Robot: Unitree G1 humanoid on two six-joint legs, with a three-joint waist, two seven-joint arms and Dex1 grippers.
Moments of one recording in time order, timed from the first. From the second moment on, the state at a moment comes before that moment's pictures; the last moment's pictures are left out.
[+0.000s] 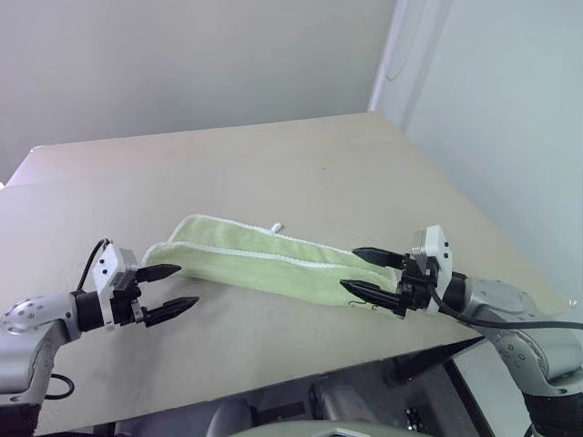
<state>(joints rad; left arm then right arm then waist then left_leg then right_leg) 0.13 0.78 0.32 -0.13 -0.49 0.38 -1.15 -0.01 -0.65 -0.08 -0.47 0.66 0.58 0.87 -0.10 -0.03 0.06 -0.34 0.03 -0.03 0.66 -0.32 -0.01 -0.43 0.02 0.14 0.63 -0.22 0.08</state>
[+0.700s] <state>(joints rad) -0.11 0.74 0.22 0.20 -0.44 0.19 -1.20 0.05 -0.65 -0.13 -0.47 0.68 0.61 0.80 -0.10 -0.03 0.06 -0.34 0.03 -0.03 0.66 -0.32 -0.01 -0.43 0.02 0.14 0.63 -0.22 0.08</state>
